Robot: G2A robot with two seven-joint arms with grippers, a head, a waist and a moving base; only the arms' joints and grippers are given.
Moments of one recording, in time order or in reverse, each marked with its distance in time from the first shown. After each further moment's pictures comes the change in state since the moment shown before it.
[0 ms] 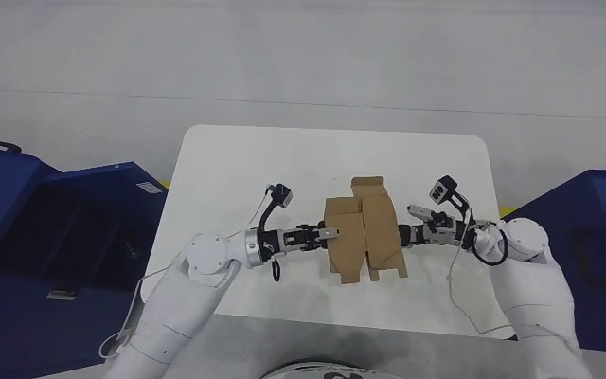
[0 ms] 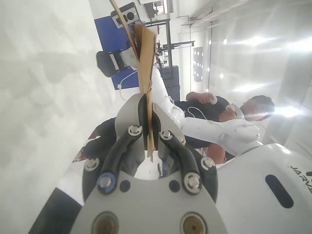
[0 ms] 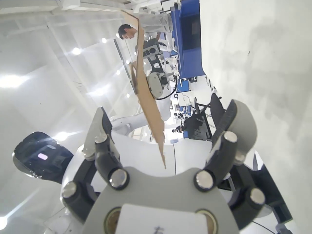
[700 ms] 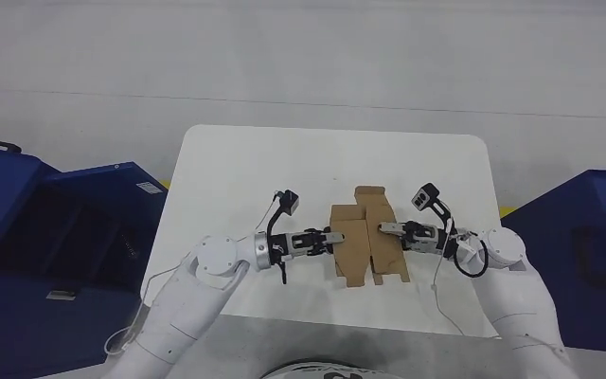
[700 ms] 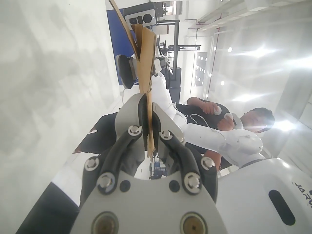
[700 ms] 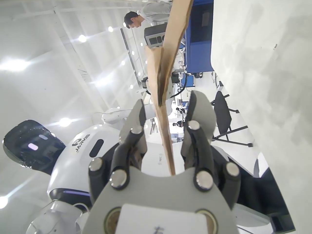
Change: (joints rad) left arm -0.027 0.001 0.061 0.043 0.011 0.070 0.030; right arm -0.044 -0.002 -0.087 -0.049 0.092 -0.059 -0.086
